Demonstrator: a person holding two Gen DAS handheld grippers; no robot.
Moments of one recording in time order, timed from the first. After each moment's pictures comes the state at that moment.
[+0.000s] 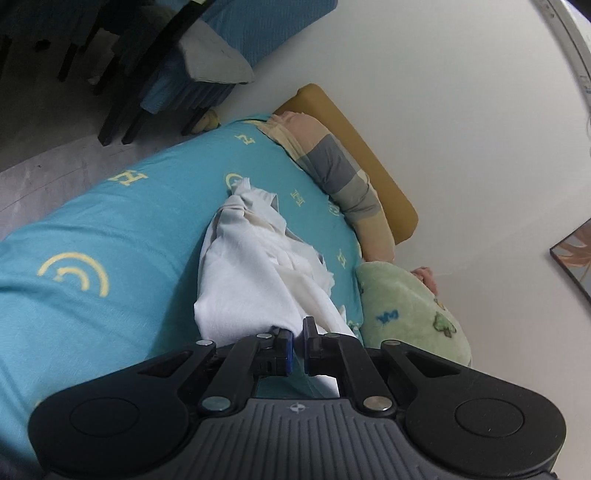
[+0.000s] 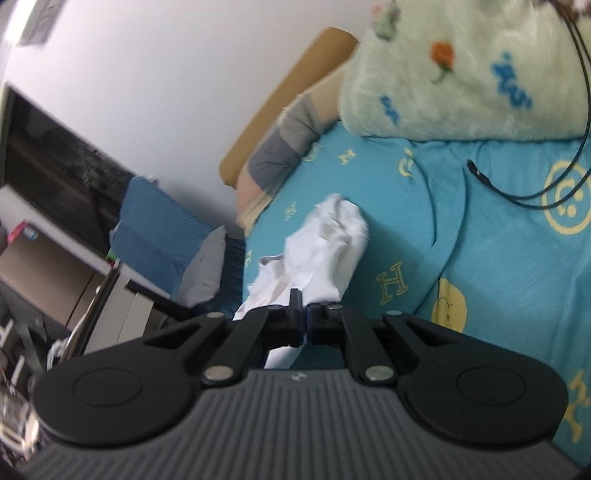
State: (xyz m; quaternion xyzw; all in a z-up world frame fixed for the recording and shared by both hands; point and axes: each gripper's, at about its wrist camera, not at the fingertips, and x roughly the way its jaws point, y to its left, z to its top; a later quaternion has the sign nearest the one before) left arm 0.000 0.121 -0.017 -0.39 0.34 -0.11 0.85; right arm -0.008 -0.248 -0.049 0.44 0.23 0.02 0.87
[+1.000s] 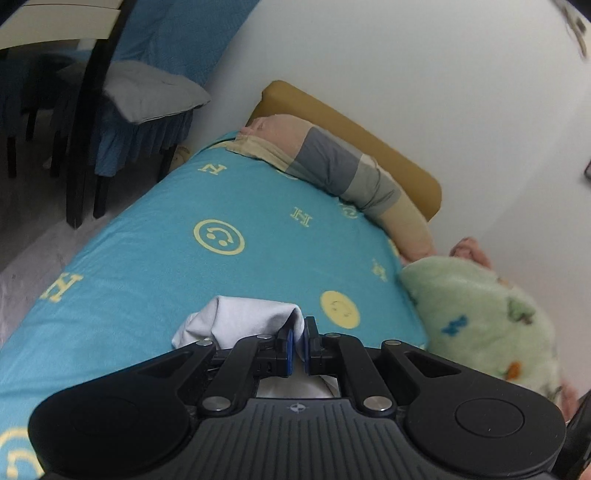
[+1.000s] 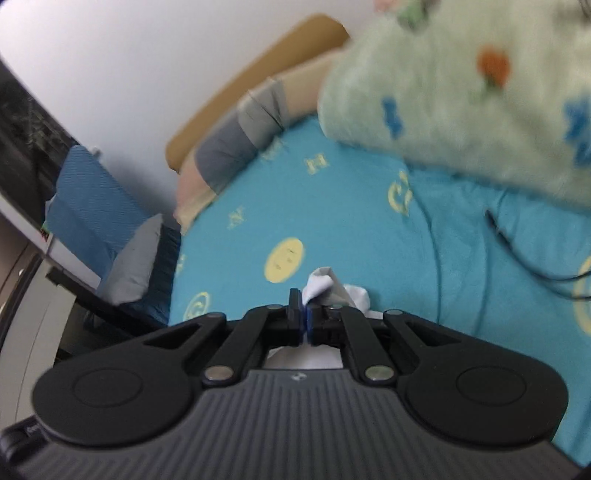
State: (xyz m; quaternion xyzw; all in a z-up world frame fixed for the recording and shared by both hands) left arm 0.182 0.063 -0.044 -0.22 0.33 -0.11 0.91; right arm 0.158 -0.266 -0.092 0.37 0.31 -0.04 0.88
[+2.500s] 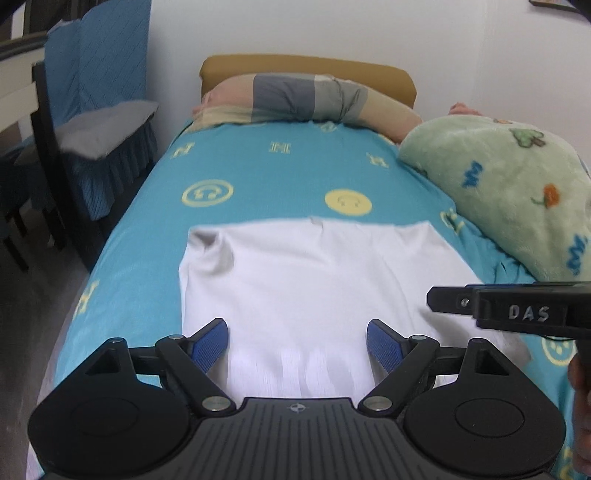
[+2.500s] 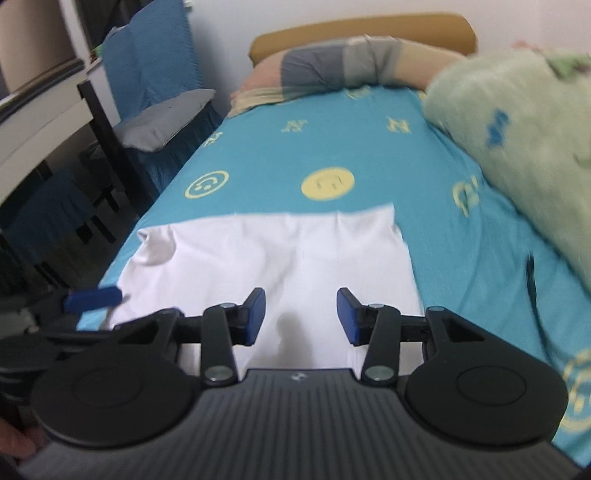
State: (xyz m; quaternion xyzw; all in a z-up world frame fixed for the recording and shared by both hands) left arm 0.121 0.008 -0.078 0.03 0.38 -0.13 0.91; right arm 0.136 -0.194 -0.091 0.10 0.38 0.07 0.92
